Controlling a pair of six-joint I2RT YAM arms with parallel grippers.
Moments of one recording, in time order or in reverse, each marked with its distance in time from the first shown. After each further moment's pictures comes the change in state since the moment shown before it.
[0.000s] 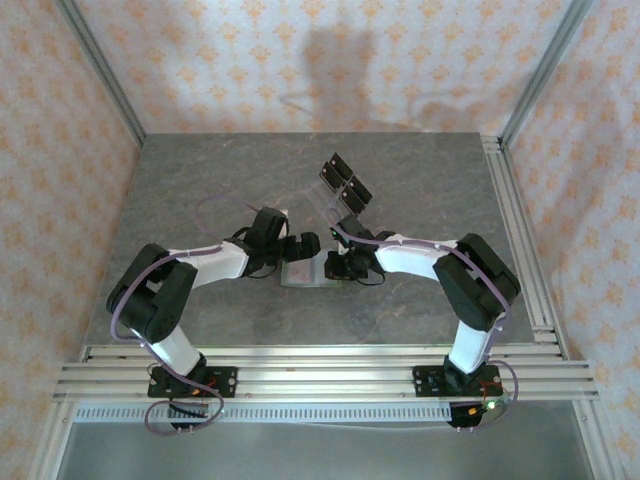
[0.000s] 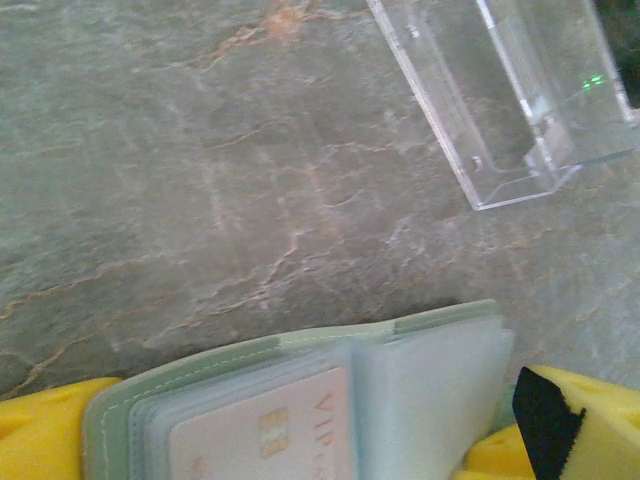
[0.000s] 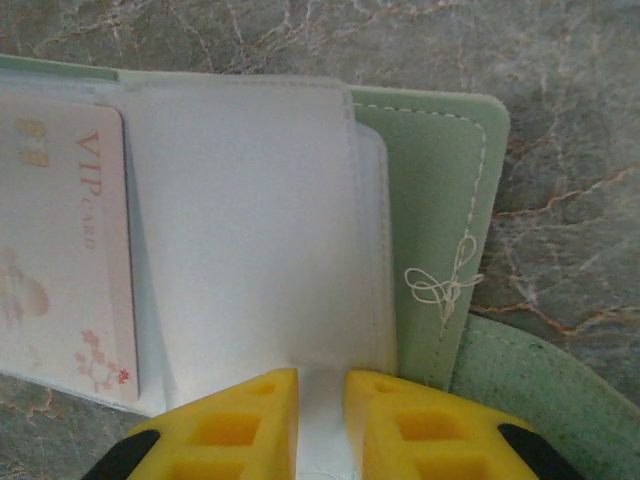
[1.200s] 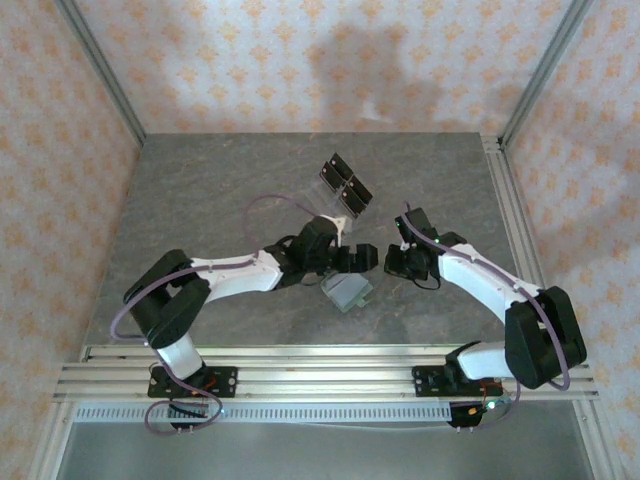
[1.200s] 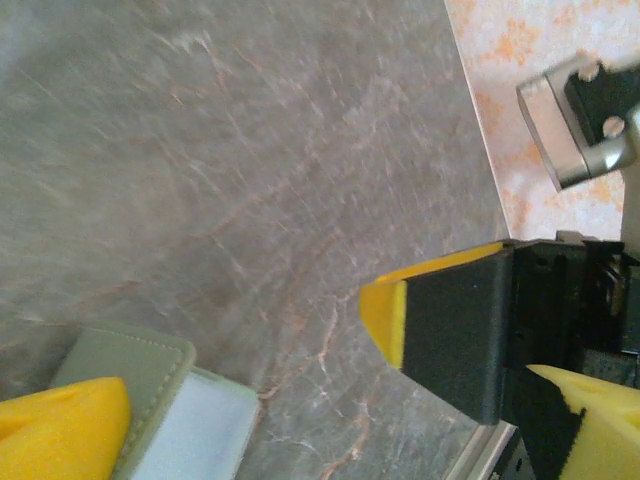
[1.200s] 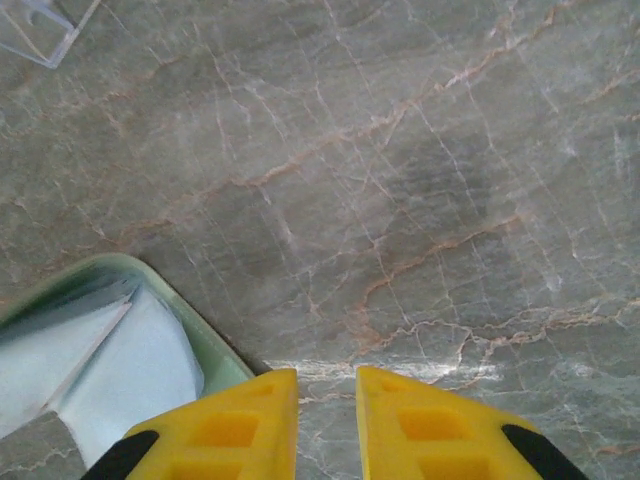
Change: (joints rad) left arm -0.349 0.060 0.172 0.098 0.035 -0.151; right arm -0.297 -0.441 -0.194 -0.309 0.106 -0.038
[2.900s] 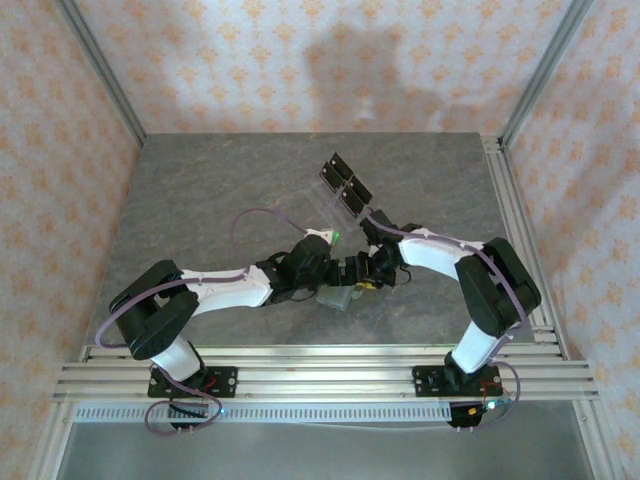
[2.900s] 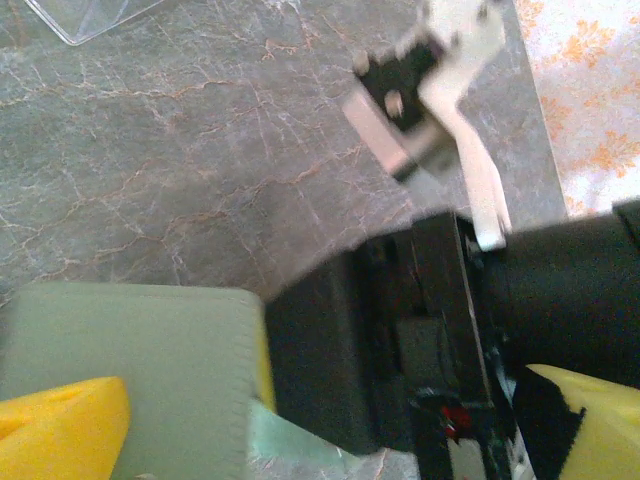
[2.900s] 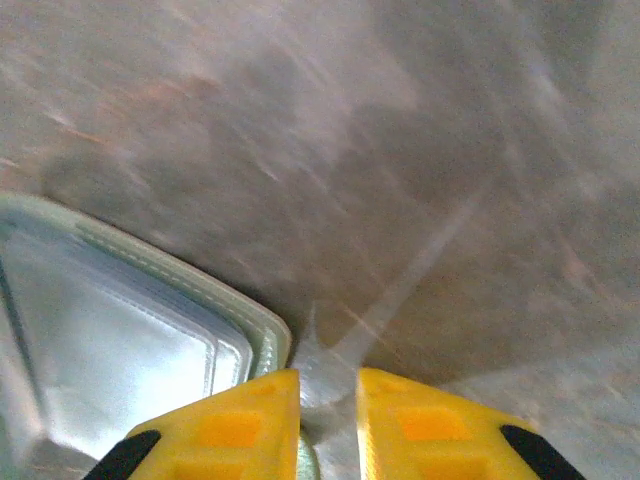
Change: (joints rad) left arm -0.031 -0.116 -0.163 0.021 -0.160 -0.031; right arm 0.139 0.343 0.151 0.074 -0.204 0.154
